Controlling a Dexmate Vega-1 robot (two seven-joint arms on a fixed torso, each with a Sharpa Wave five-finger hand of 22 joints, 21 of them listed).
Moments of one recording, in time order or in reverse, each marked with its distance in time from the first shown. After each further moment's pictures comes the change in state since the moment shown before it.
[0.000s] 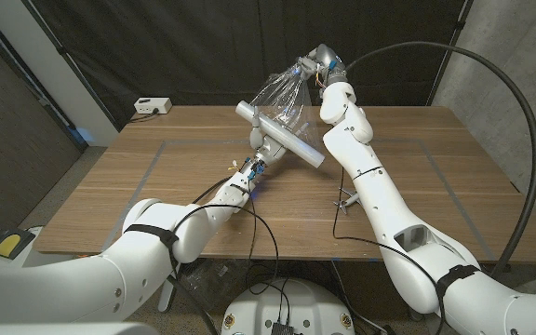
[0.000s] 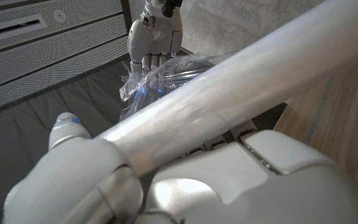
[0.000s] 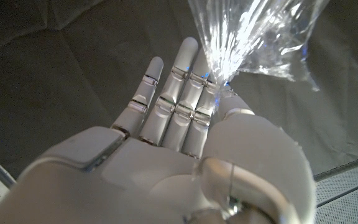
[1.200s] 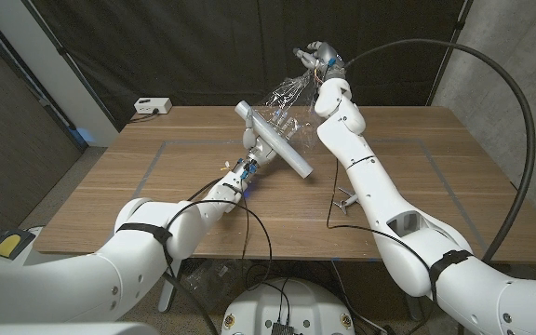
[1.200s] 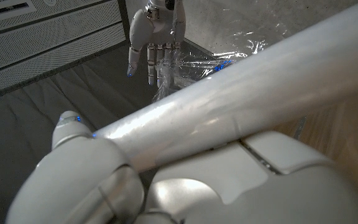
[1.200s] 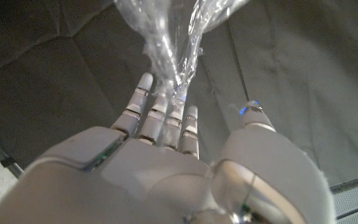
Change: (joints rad) left arm -0.009 0.034 -0.063 0.011 0.049 0.042 0.032; left_hand -0.004 0.020 -0.024 0.002 0.013 0.008 0.000 -0.008 0.000 0.000 0.000 0.007 0.000 0.004 -0.004 0.000 0.000 0.005 0.005 -0.004 0.003; right arm 0.069 0.018 -0.005 0.092 0.044 -0.071 -0.060; right_hand -0.360 -0.167 -0.193 0.121 -0.005 -0.867 0.048 -0.378 -0.178 -0.812 0.184 -0.412 -0.237 -0.642 0.208 -0.402 -0.227 -0.351 0.161 -0.013 -0.094
